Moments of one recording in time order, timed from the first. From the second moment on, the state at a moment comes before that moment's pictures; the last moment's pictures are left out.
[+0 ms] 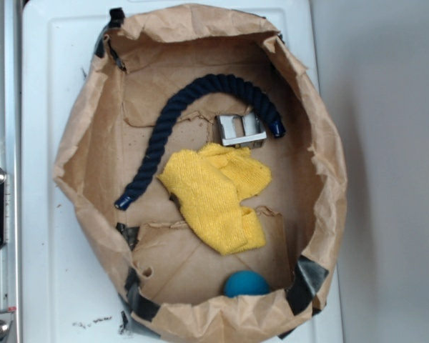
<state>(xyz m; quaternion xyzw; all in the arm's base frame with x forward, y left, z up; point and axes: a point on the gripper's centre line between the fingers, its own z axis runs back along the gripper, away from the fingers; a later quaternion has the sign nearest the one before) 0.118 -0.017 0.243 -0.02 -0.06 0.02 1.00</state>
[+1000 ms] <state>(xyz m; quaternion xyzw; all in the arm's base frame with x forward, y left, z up) 0.227 -0.010 0.209 0.01 -0.11 -0.06 0.99</state>
